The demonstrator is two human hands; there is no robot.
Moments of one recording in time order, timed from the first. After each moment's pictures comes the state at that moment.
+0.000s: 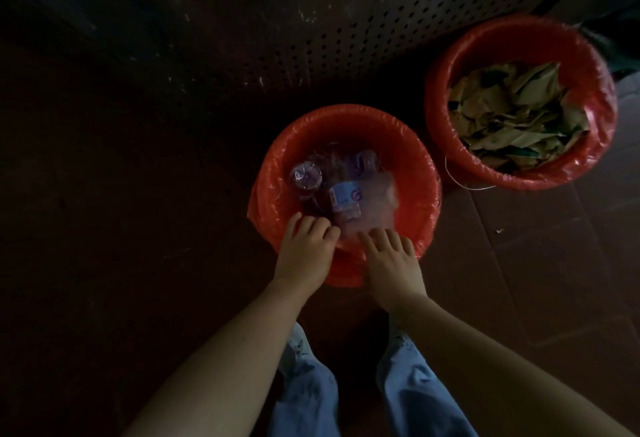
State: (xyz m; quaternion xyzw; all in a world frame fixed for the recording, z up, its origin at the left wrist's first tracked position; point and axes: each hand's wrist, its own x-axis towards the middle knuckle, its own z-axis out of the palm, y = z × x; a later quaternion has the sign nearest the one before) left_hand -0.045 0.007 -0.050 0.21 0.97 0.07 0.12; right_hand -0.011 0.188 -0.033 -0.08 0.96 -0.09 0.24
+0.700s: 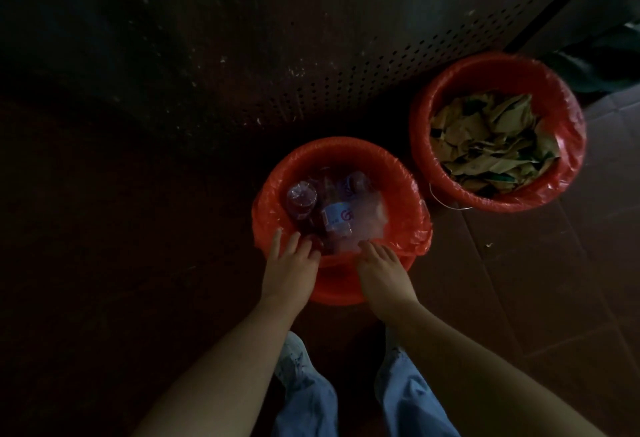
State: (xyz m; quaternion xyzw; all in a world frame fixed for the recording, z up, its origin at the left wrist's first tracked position) left_hand -0.069 0.000 0.009 0.19 0.94 -0.03 0.26; right_hand -0.045 0.193 0.006 -0.12 0.94 -0.13 0.29
